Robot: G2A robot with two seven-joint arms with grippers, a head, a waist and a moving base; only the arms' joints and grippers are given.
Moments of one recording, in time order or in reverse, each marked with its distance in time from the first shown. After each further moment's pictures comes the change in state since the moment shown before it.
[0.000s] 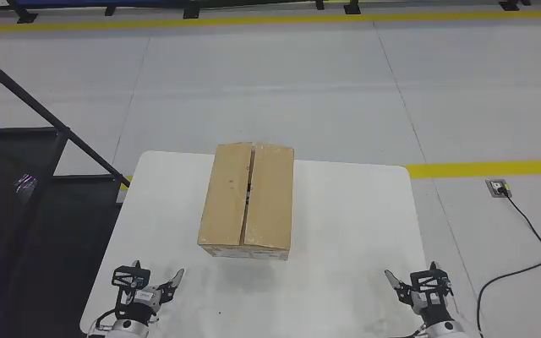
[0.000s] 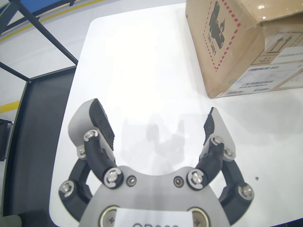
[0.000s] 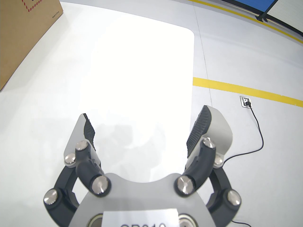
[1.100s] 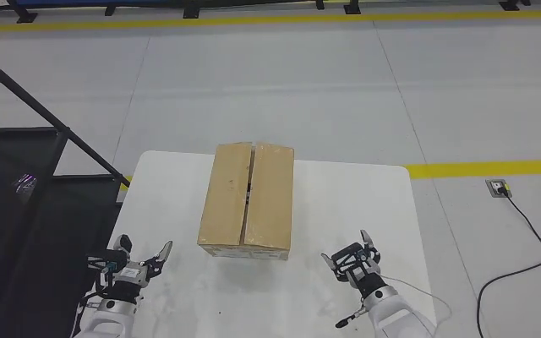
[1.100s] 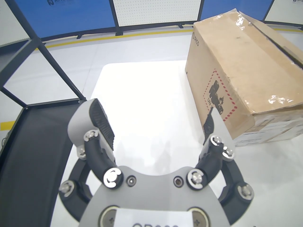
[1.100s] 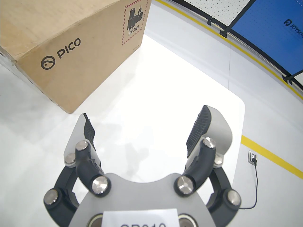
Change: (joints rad) left arm -0.119 -0.005 -0.062 0.064 -0.111 -0.111 0.176; right arm 0.276 -0.037 -0.342 -0.072 -0.280 -0.015 0.230
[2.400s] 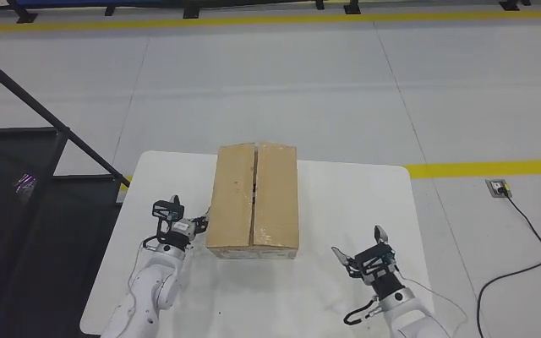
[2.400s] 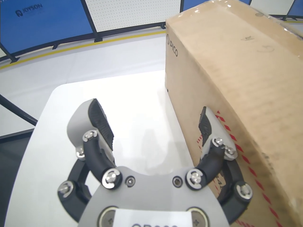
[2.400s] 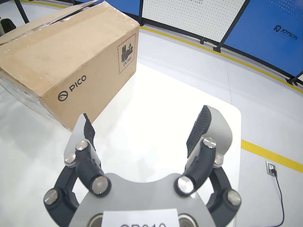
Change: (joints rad) left arm -0.527 -0.065 0.346 0.491 0.083 0.009 0.066; right arm -0.052 -0.006 0.114 0.007 0.099 -0.079 -0.229
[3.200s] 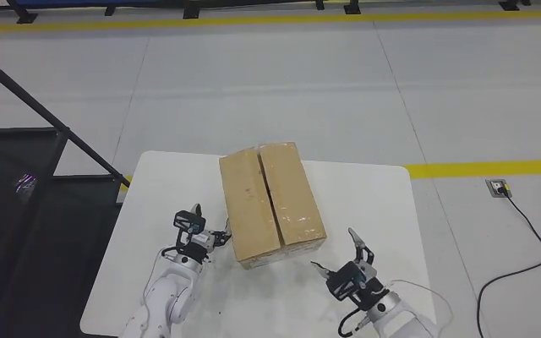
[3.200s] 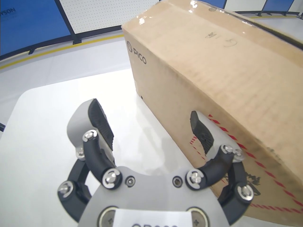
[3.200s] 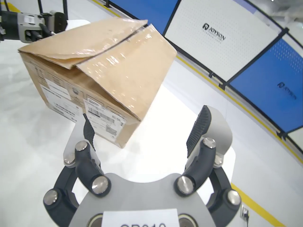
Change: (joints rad) left arm 0.071 -0.018 0.066 -0.104 0.026 -0.010 -0.022; right arm 0.006 0.009 -0.080 -0.054 -0.319 -0.096 -0.094
